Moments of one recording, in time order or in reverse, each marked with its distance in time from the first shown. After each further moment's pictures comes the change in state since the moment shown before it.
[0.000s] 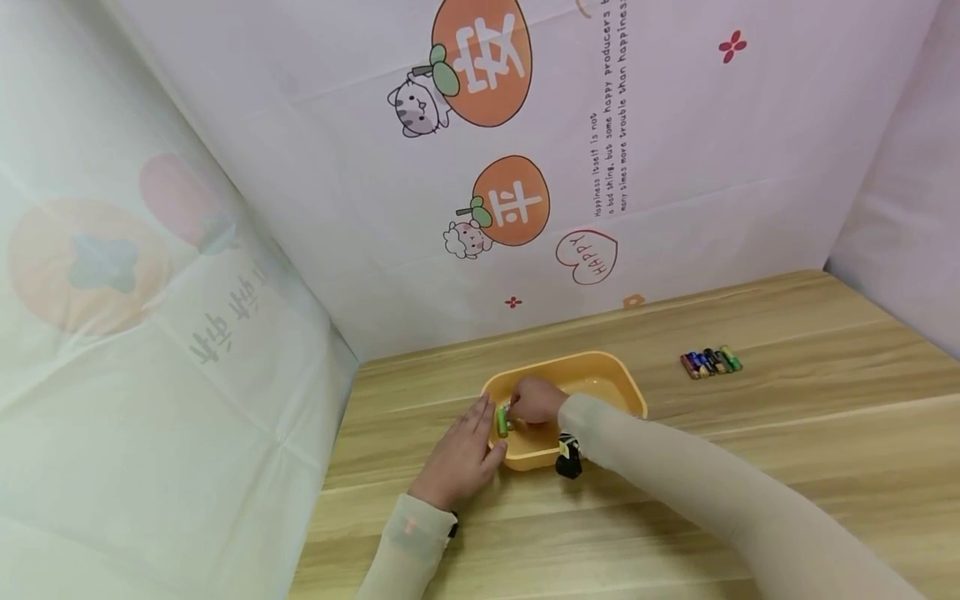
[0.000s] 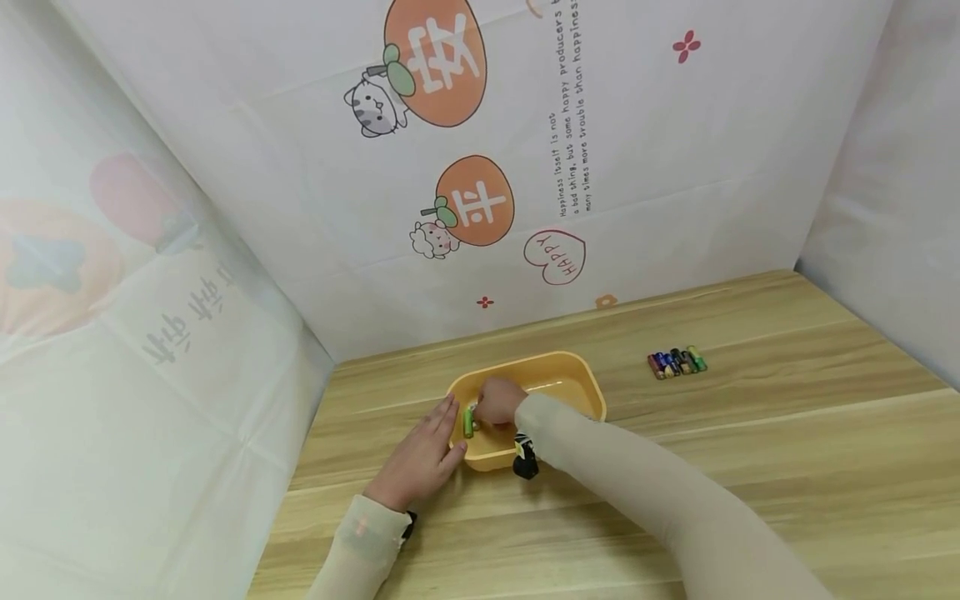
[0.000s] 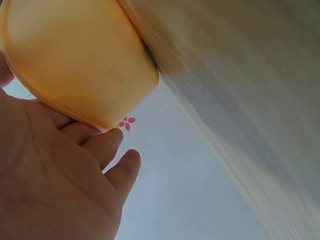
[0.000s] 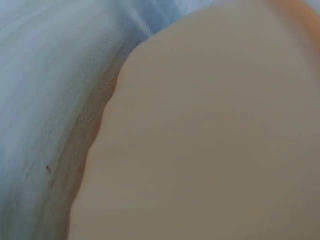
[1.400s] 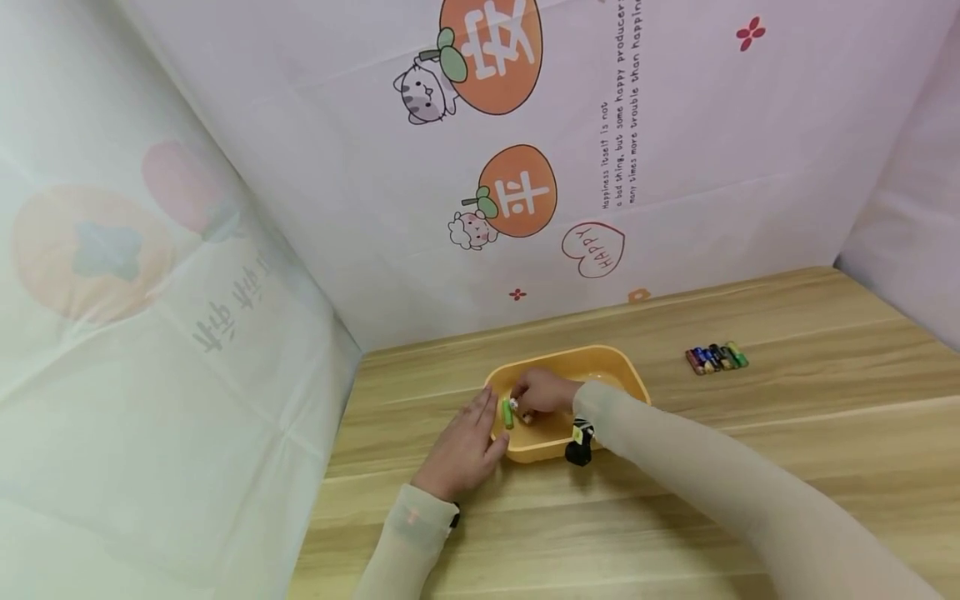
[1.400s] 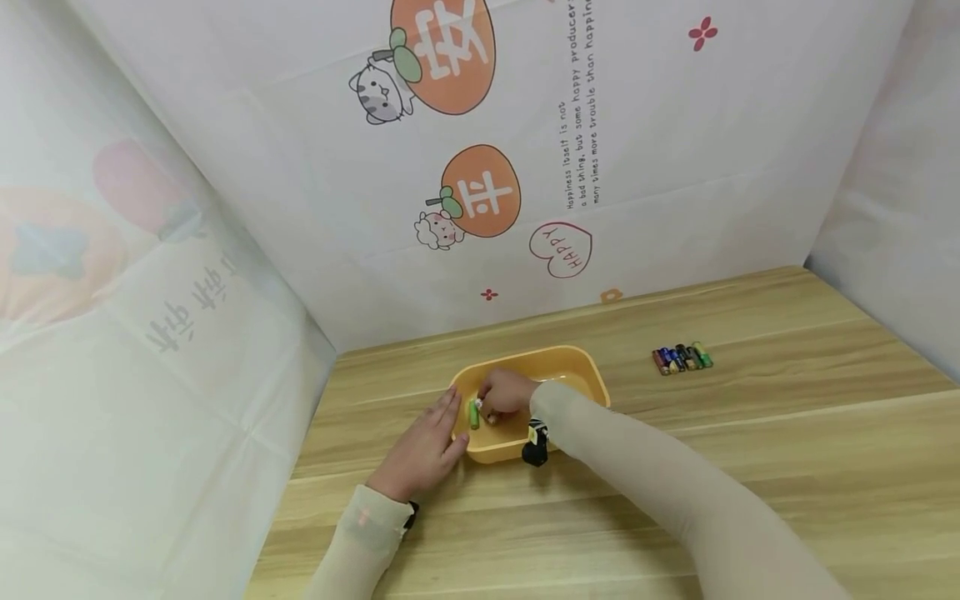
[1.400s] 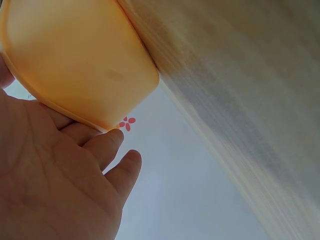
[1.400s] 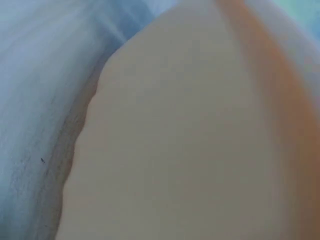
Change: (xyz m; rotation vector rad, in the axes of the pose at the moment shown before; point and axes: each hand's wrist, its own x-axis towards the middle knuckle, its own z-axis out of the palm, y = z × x) left_hand 0.002 0.000 -0.003 0.015 -0.007 0.010; right_hand -0.001 0.004 -0.013 0.293 -0.156 -0.022
